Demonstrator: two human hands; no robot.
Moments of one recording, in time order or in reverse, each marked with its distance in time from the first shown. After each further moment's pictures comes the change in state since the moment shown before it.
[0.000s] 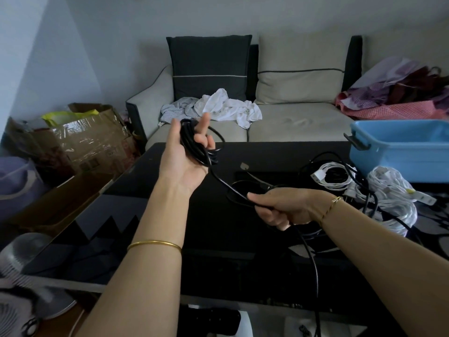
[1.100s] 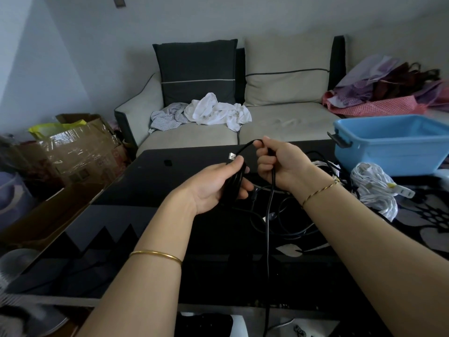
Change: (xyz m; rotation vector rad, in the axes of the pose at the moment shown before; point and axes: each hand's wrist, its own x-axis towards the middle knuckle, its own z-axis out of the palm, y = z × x) left_hand 0.000 -0.053 0.011 0.986 -0.121 -0.372; right_hand -0.028 -0.052 -0.014 1.031 0.426 -0.480
